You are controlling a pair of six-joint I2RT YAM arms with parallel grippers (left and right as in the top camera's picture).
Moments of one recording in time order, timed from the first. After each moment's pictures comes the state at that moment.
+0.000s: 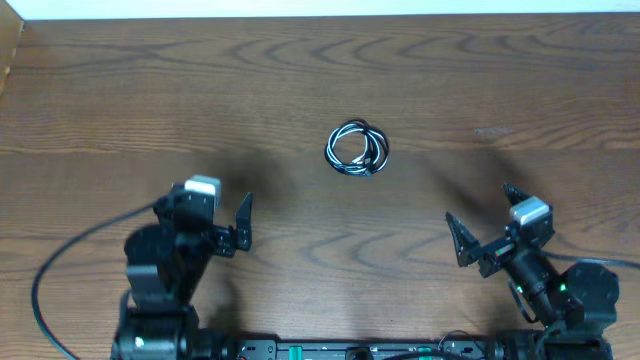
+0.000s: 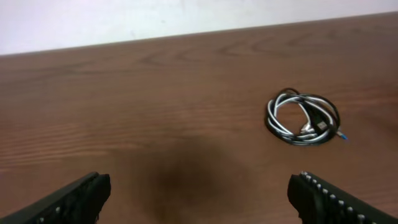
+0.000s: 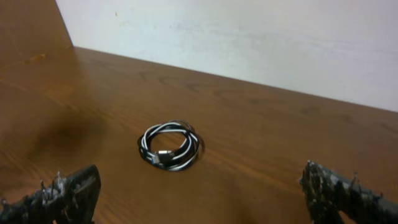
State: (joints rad) left arm 0.00 0.53 0.57 -0.49 0.21 0.09; right arm 0.00 0.28 0.38 -0.29 -0.48 -0.03
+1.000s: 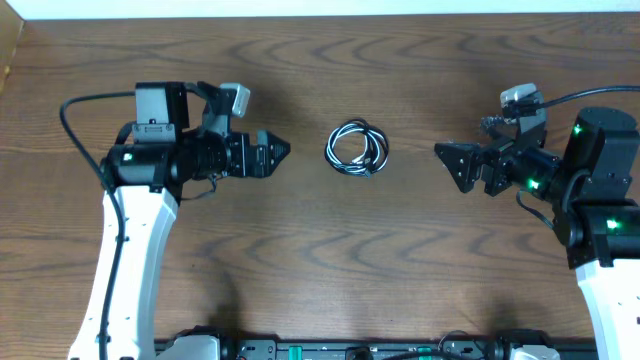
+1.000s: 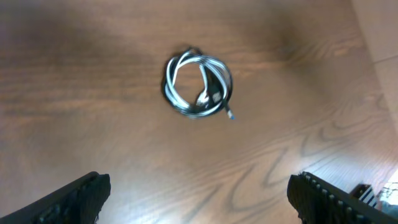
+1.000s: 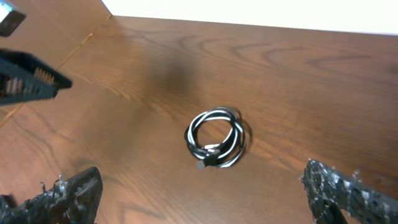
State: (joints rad) left arm 0.00 1.35 1.23 -0.87 0.64 0.01; right arm 0.00 1.07 1.03 -0.57 -0.68 -0.02
